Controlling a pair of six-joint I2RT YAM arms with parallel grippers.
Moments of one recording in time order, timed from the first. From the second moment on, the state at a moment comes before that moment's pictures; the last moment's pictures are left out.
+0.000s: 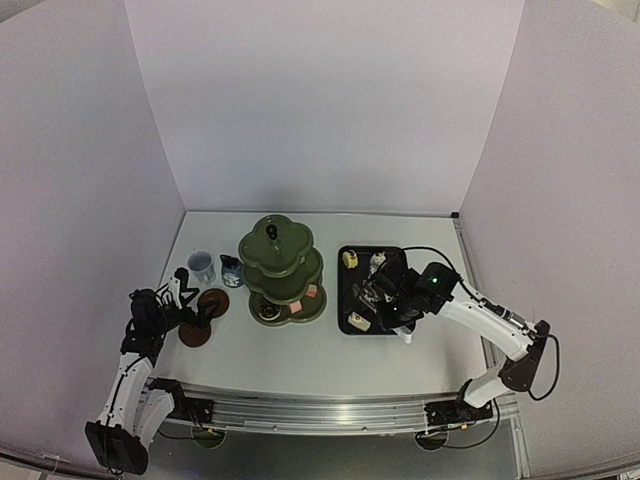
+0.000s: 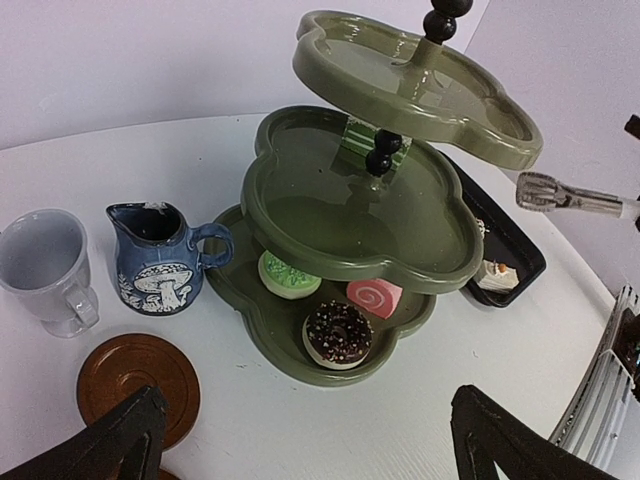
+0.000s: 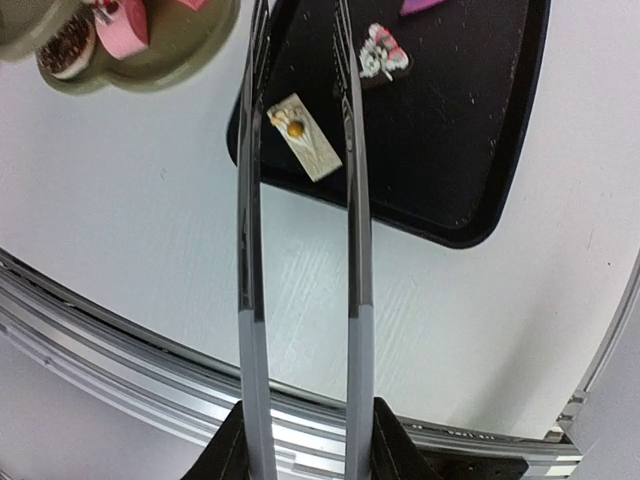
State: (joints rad) left arm -0.01 0.71 0.48 -0.18 0.65 -0.03; right arm 0.91 1.52 1.58 -1.34 0.12 0.59
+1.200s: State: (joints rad) left arm -0.01 0.71 0.48 -0.18 0.65 -0.01; right arm 0.82 1.36 1.31 -1.22 0.01 0.25
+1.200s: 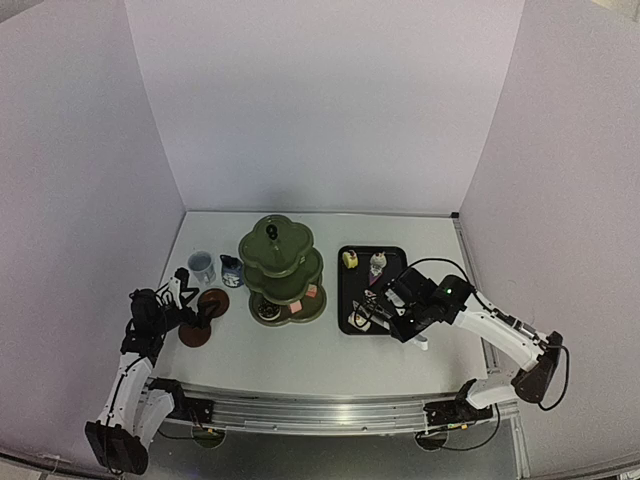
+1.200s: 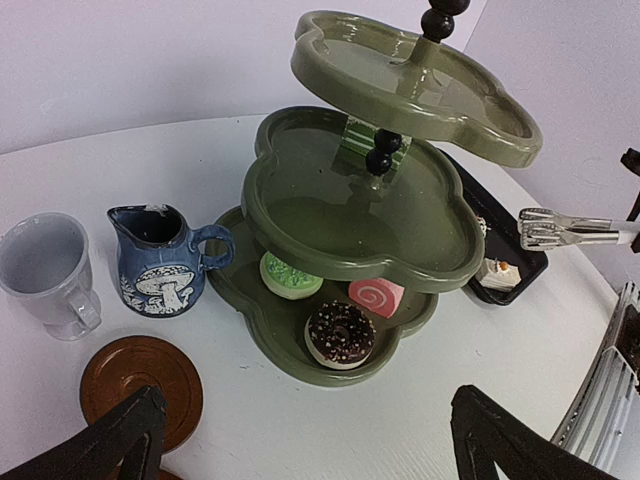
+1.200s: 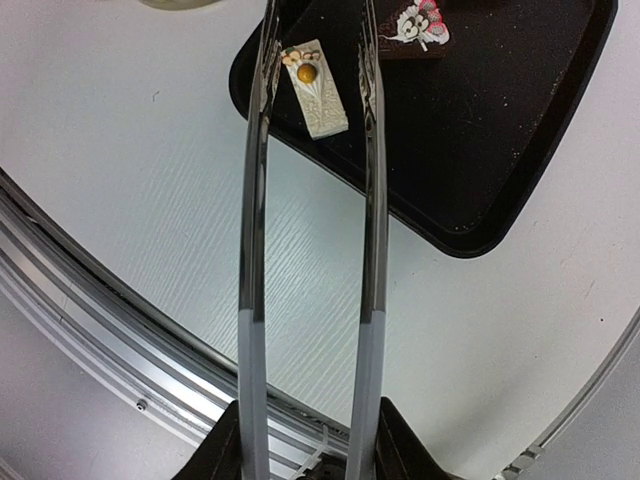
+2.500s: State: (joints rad) left arm -0.01 0.72 0.48 -0.18 0.65 0.00; right arm 0.81 1.55 1.26 -1.12 0.05 0.13
